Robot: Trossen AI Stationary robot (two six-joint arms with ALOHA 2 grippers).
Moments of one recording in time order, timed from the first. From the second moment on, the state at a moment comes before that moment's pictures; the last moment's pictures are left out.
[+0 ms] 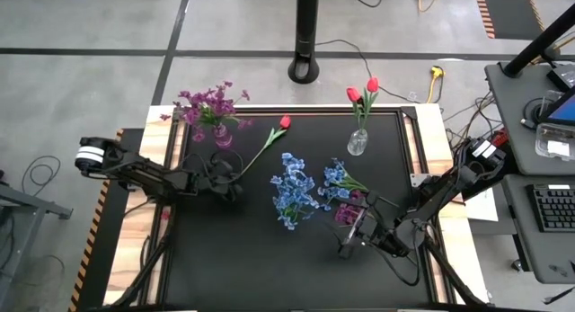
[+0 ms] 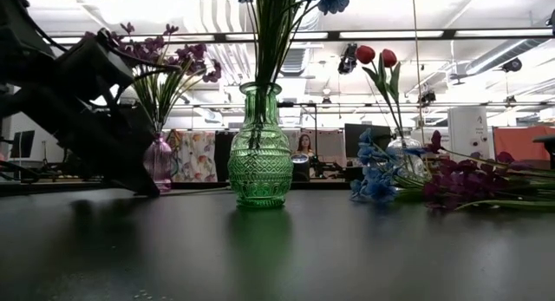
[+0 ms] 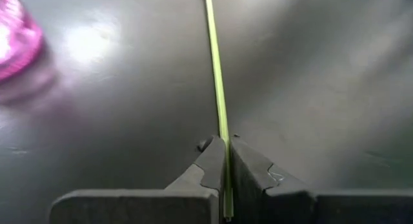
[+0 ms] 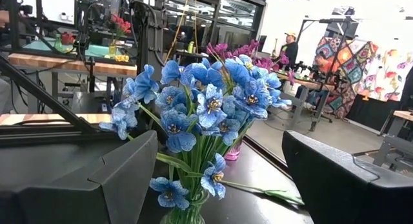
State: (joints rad) left arm -0.05 1.32 0.17 0.28 -0.54 -0.72; right arm 0.73 1.51 0.77 0.94 1.20 -0.35
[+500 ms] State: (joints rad) left arm -0.10 1.23 0.17 0.21 -0.40 -0.78; right arm 0.73 1.51 0.77 0.94 1.20 -0.37
